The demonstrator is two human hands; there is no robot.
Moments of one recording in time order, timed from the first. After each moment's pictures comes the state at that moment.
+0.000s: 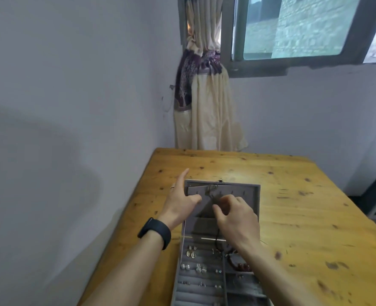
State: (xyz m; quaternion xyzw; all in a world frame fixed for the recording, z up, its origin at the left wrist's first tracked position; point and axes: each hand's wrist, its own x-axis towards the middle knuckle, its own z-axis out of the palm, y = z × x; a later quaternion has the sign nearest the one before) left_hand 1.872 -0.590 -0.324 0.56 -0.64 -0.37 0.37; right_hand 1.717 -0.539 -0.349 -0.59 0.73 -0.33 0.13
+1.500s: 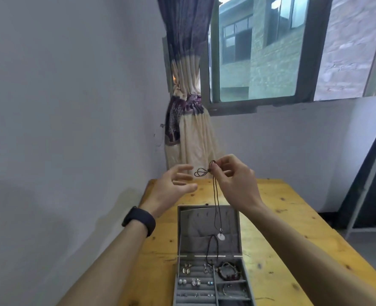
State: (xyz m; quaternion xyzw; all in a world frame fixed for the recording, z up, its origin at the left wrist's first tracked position) left_hand 1.881 -0.548 -0.183 0.45 -0.74 -0.33 0.38; right_hand 1.695 -0.498 -0.175 -0.60 0.53 -0.58 0.13
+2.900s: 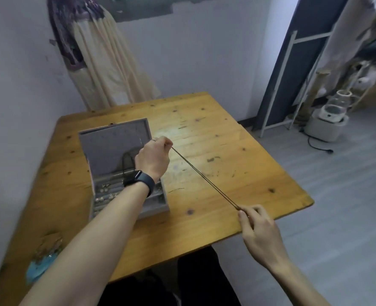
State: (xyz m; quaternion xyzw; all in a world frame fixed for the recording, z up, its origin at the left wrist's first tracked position) left_hand 1.701 -0.480 -0.346 0.52 -0.82 -0.08 0.24; right_hand 1.547 -0.221 -0.434 -0.45 0.79 -0.39 0.16
